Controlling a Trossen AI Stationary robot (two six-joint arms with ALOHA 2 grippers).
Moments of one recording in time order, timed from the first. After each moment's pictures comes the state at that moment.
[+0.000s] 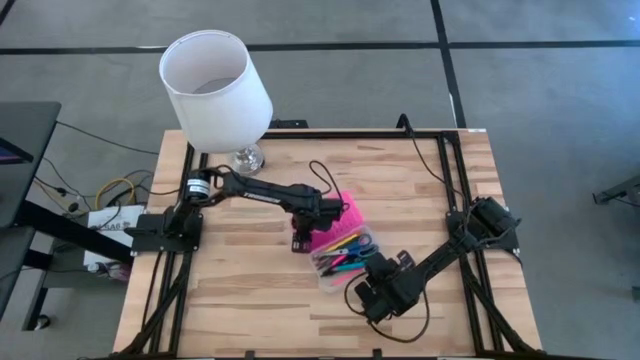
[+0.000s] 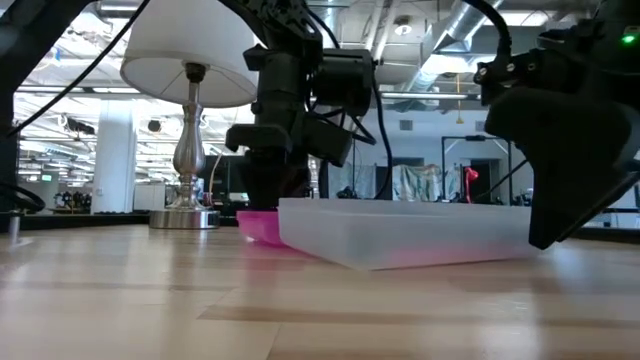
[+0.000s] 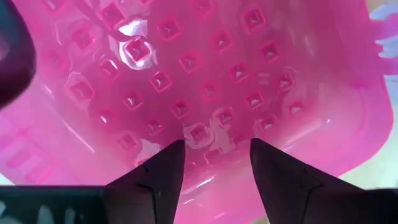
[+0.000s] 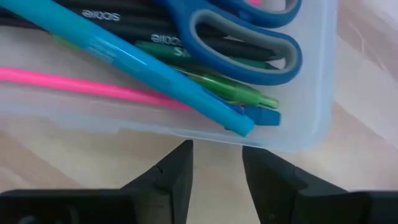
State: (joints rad) left arm 0.03 2.12 1.54 -0.97 0.09 0.09; right arm 0.64 1.97 1.24 -0.96 0.44 1.54
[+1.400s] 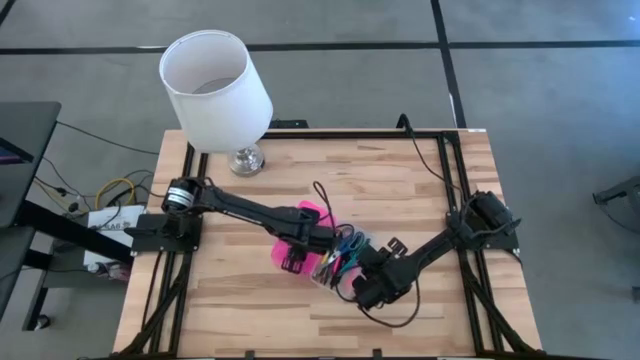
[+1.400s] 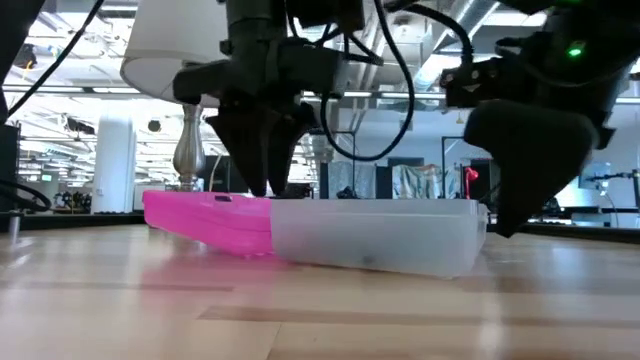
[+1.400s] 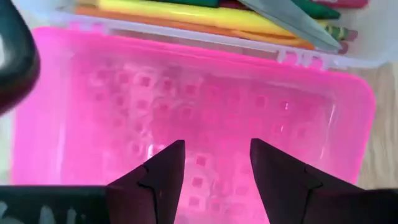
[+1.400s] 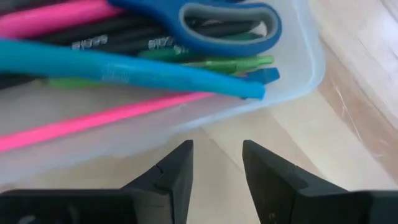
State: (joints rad) left arm -0.16 1.99 1.53 -0.96 -0.09 0.16; right arm 0.56 1.95 1.24 -0.96 0.45 1.26
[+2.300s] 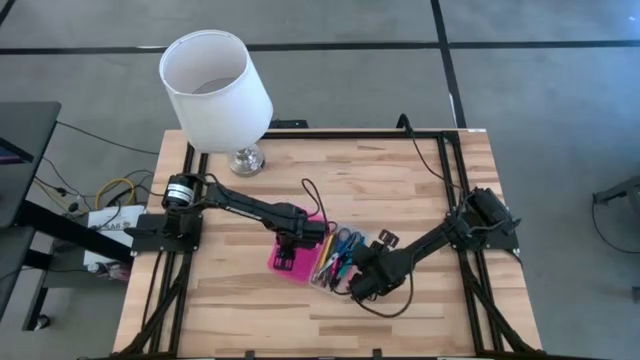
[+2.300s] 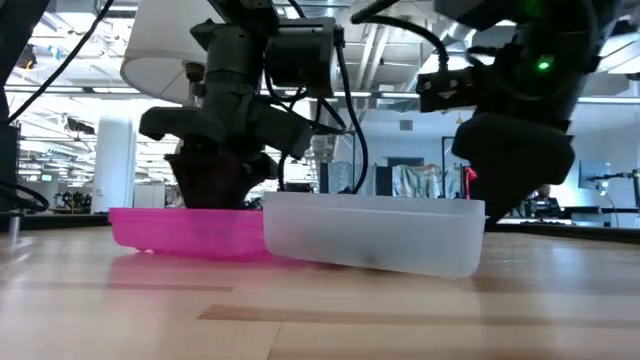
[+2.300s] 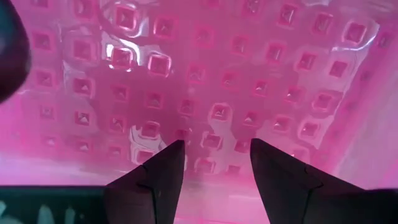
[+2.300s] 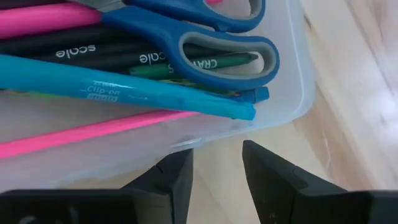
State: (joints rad) left arm -0.11 1.99 1.33 -0.90 0.07 0.03; right arm 0.49 1.95 1.24 -0.92 0.48 0.99
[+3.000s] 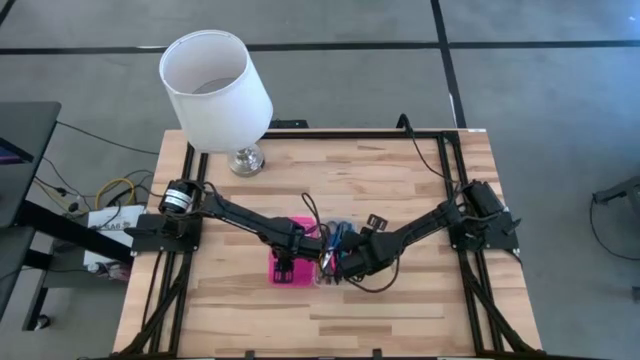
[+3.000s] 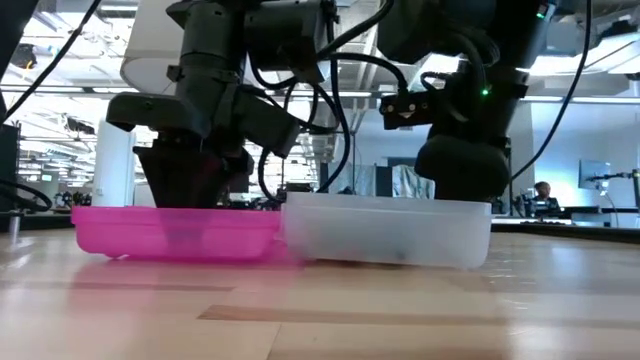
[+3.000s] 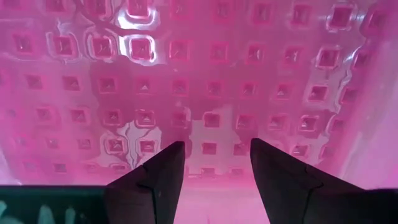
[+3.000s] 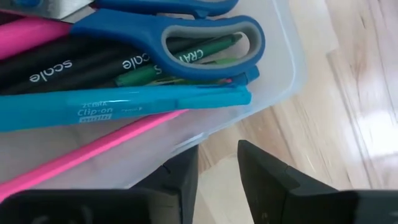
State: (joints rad) left arm -0.21 1.99 1.33 -0.91 0.04 -0.23; right arm 0.35 1.95 1.24 -0.85 0.50 0.71
